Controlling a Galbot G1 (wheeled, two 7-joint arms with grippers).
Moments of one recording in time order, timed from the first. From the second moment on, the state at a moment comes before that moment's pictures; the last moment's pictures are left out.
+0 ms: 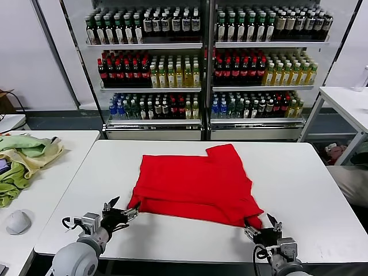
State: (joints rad) left arm 1.34 -1.02 -0.41 -1.99 -0.53 0.52 -0.12; right arm -1.56 1.12 0.44 2.13 0.40 -0.48 0.24
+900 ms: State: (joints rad) left arm 1.35 -1.03 -0.38 -1.94 -0.53 0.51 -0.12; right arm -1.57 1.12 0.44 2.12 0.44 -0.50 0.23
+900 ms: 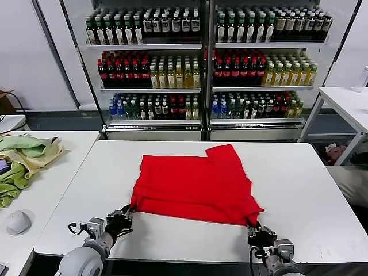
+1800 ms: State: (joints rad) left arm 1.69 -0.95 -0.51 -2.21 -0.48 0.51 -0.11; right arm -1.83 1.07 0.53 2.30 0.34 -0.46 0.20
